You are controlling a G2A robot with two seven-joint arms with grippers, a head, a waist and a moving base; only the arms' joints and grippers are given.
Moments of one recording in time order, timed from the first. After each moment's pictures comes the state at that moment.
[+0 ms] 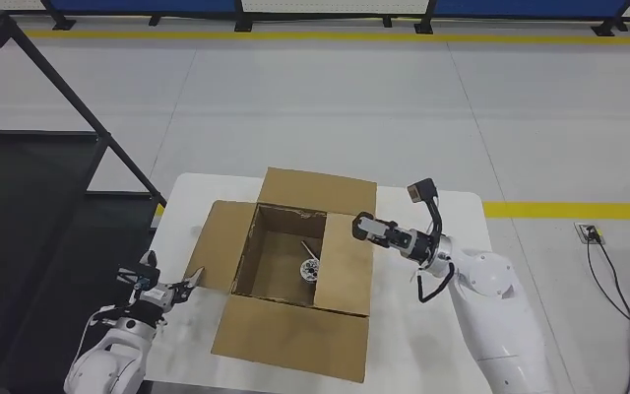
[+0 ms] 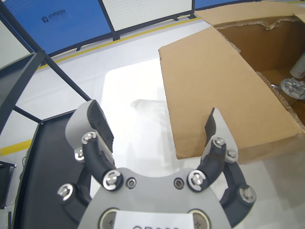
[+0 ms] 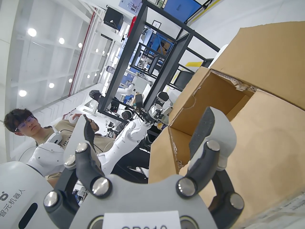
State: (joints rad) left arm 1.43 -1.12 -1.67 -1.60 1.37 -0.26 0.13; right arm -0.81 -1.39 1.43 -1.28 0.12 -0.47 1.06
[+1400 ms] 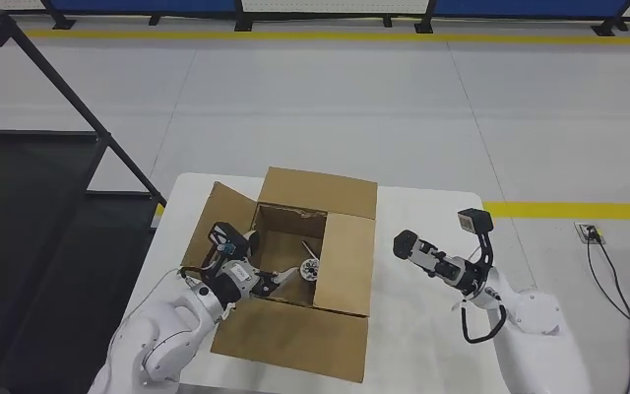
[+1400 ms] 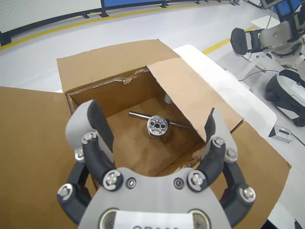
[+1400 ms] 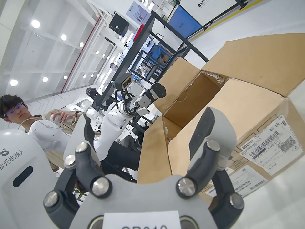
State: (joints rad) left arm 1.22 -1.15 -1.38 -1.84 0.95 -0.42 -0.43; right arm -1.01 -1.30 1.58 -1.40 0.24 -0.66 1.14
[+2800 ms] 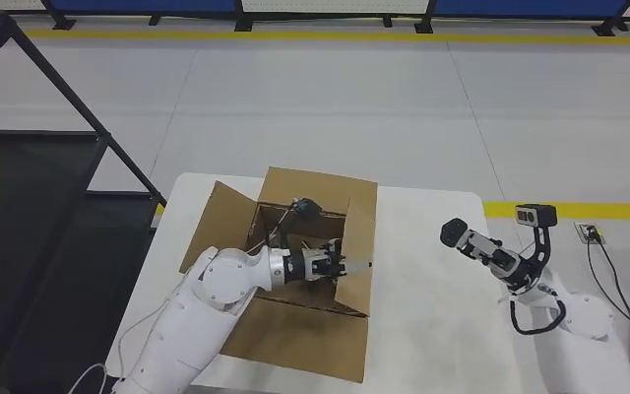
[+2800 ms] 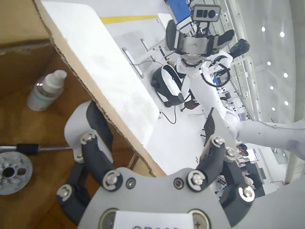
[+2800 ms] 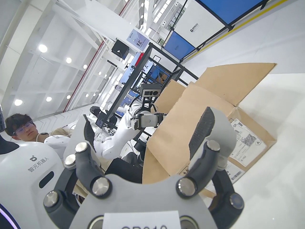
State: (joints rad) left arm 0.73 -1.26 -0.99 -1.41 0.02 -0.40 -0.85; right arm -1.01 -1.18 1.70 -1.33 0.43 -0.66 1.16
